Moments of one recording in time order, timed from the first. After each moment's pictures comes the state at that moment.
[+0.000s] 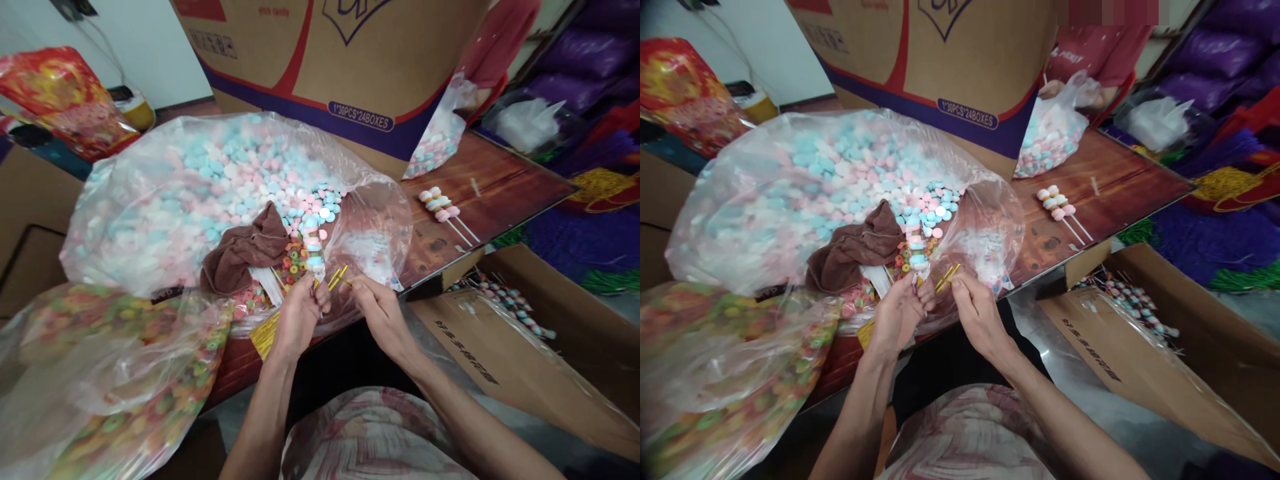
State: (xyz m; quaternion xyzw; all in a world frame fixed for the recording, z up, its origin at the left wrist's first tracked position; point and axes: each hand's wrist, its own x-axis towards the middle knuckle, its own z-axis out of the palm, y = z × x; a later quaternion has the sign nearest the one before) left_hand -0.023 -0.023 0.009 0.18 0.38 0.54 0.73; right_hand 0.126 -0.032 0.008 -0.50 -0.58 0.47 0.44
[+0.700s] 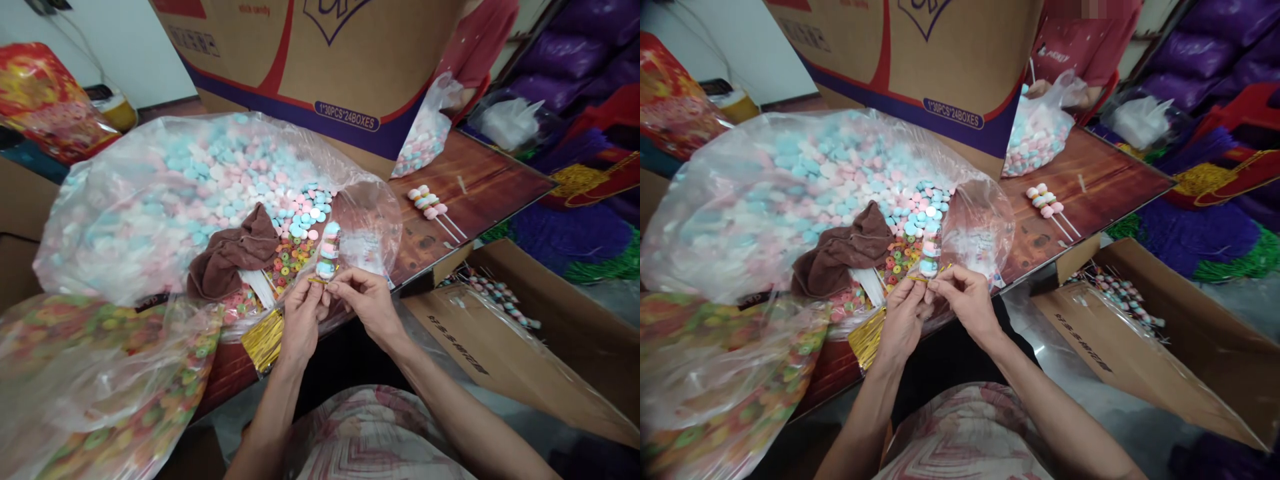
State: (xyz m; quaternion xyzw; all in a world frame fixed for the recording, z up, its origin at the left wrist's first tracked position) left_hand -0.002 -0.027 -0.007 0.27 0.42 0.57 0.66; right_hand 0.119 -0.015 -0.002 -0.46 -0.45 0.57 0.51
